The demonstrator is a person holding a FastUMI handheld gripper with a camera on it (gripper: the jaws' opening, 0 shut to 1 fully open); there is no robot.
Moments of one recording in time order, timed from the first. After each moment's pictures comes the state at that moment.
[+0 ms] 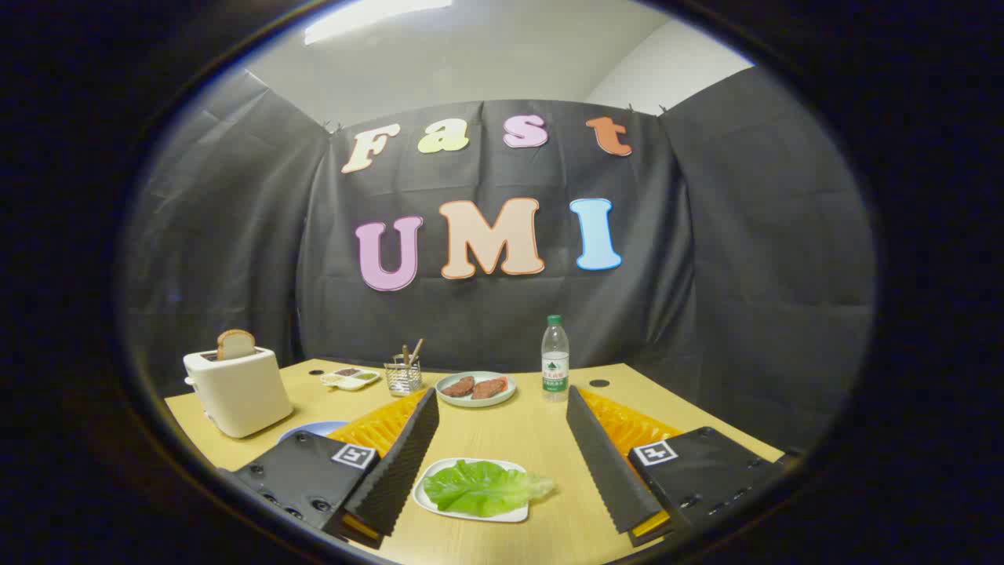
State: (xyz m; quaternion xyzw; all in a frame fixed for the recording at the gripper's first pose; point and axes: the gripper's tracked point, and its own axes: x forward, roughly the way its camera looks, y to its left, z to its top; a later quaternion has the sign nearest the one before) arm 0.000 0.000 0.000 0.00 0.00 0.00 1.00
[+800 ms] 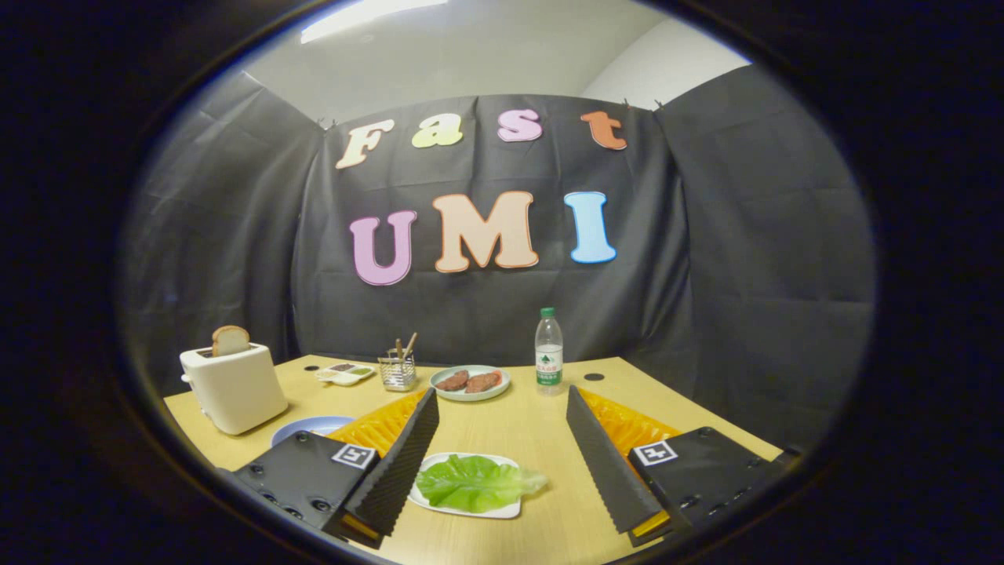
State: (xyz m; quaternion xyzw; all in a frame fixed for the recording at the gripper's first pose) arm 0.002 -0.014 -0.010 0.01 0.01 -0.01 1.00
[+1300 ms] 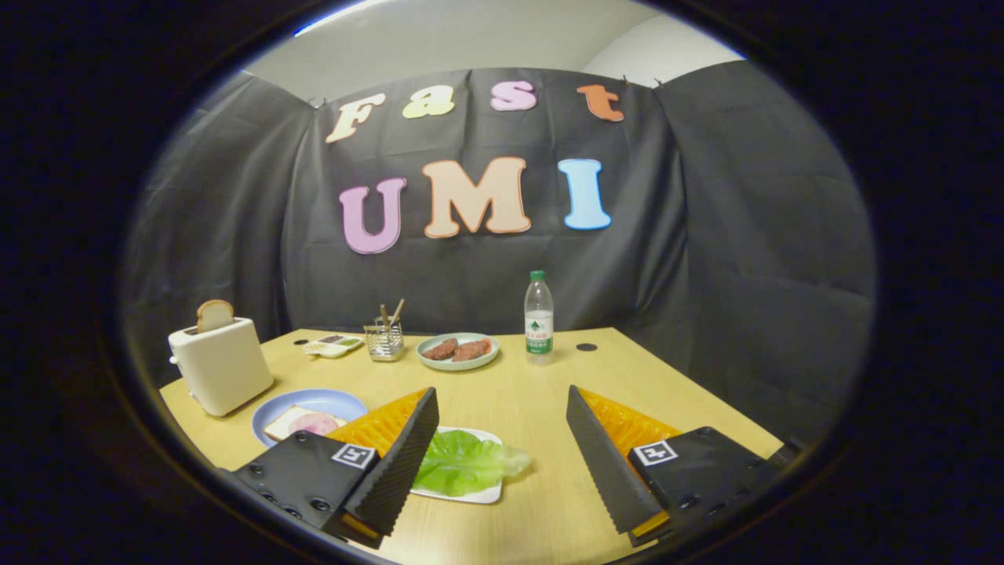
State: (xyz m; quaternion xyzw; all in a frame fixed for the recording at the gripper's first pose) arm 0.015 -0.038 -0.056 0.01 0.08 -0.02 1.00
